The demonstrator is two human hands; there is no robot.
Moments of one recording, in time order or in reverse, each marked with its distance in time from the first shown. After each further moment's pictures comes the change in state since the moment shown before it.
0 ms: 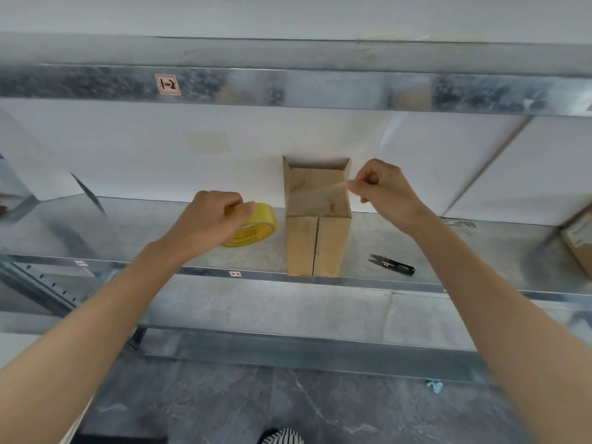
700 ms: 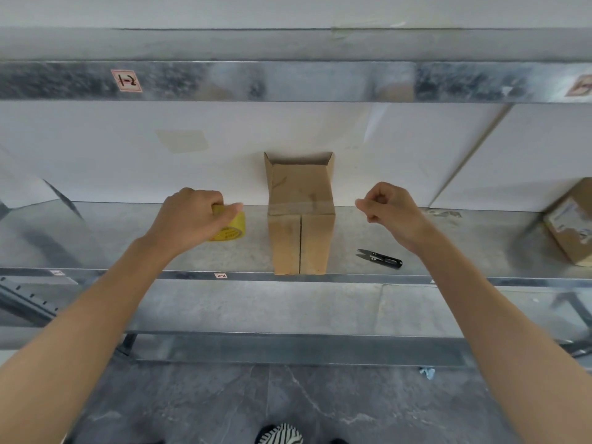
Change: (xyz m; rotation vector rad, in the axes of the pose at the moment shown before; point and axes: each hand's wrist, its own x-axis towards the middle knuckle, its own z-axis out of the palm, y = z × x) left_hand 0.023 -0.012 0.015 0.304 0.061 0.033; right_hand -0.015 0.057 -0.021 0.181 0.037 0.207
